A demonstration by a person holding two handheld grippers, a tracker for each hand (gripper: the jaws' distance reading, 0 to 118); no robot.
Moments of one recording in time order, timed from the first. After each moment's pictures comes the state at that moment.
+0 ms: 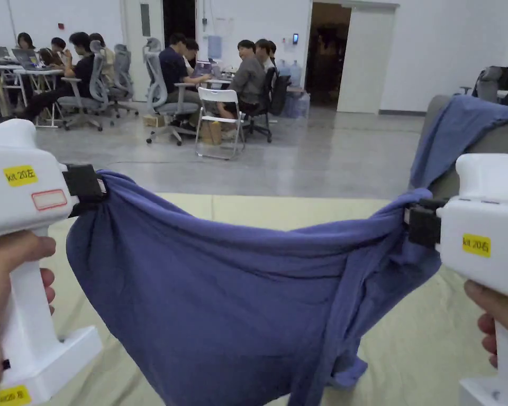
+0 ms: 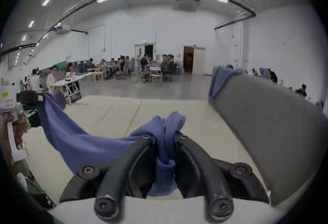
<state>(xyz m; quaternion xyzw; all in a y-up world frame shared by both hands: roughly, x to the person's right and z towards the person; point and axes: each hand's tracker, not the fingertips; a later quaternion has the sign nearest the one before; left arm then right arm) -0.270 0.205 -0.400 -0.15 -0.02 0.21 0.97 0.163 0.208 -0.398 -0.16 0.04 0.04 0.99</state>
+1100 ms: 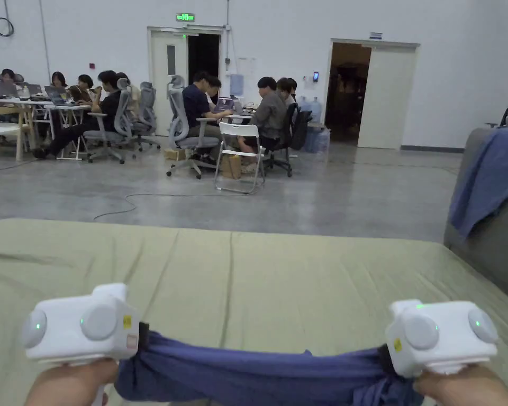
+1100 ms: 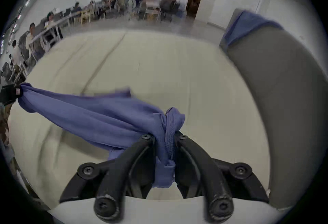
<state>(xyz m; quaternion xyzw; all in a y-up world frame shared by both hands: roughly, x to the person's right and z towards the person) -0.274 -0.040 -0.582 -0.40 0.04 0.10 0.91 0.150 -0.040 -0.632 -0.47 0.02 0.10 0.87</state>
